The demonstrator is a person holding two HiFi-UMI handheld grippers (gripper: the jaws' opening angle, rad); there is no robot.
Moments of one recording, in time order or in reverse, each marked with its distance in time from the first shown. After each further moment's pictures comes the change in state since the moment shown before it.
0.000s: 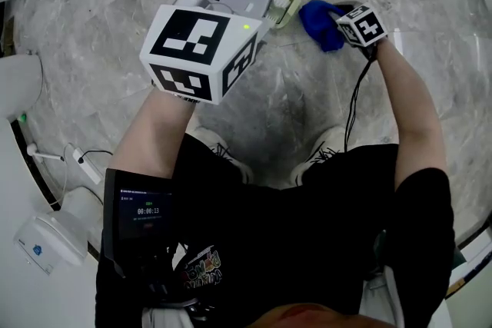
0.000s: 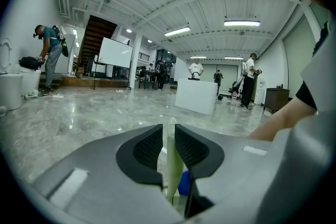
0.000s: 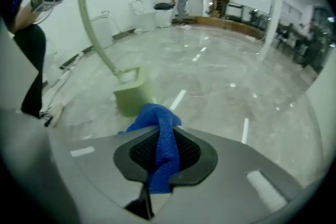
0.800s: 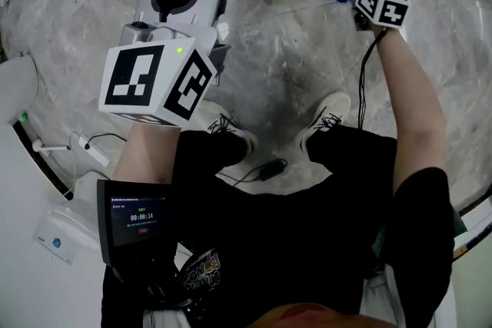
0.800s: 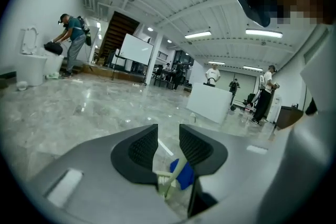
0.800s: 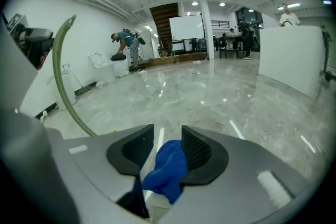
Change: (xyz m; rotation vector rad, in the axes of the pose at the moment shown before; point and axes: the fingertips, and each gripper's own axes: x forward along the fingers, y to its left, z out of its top) left arm -0.045 0.030 -0.008 -0.173 -0.007 0.138; right arm -0.083 -0.056 0.047 0.439 -0.482 -0.303
